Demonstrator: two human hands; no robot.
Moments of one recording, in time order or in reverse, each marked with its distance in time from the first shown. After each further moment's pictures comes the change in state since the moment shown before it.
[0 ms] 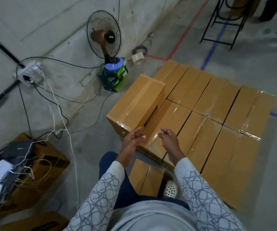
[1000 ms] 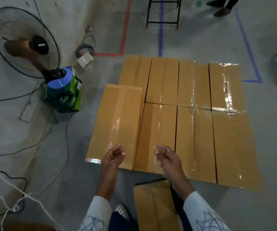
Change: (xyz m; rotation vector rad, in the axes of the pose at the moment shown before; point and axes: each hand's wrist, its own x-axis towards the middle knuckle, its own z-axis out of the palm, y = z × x) left_hand 0.255 0.021 -0.121 0.138 -0.091 -0.036; right_hand 0.149 -0.004 0.124 0.105 0.331 0.071
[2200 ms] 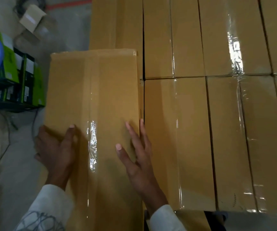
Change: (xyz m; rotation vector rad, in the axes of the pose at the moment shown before) left_hand 0.418 -0.109 -0.019 0.896 0.493 0.156; right_hand 0.305 0.089 0.186 0.093 -0.043 -0.231
